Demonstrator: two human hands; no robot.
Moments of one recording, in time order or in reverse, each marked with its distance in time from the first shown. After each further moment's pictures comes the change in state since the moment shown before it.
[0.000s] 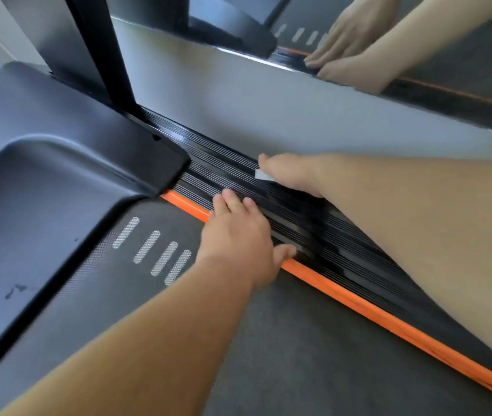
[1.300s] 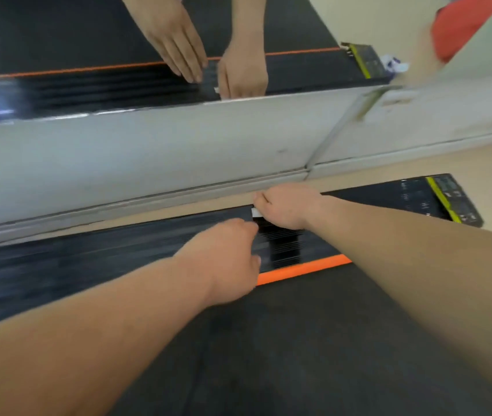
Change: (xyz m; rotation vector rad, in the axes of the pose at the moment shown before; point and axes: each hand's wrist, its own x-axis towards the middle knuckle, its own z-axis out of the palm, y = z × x) left_hand -0.270 0.719 0.034 -0.003 -0.217 0.980; right_hand -0.547 0.717 -0.033 -0.140 0.295 0.481
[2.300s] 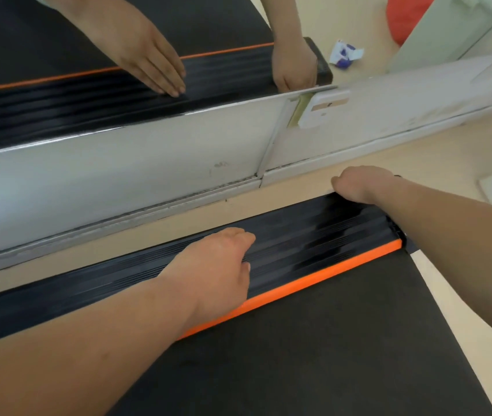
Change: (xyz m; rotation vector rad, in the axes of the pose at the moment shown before) left_hand 0.100 0.096 0.008 -0.012 0.038 0.161; right_hand -0.030 0.284 -0.030 0.096 -0.129 0.672
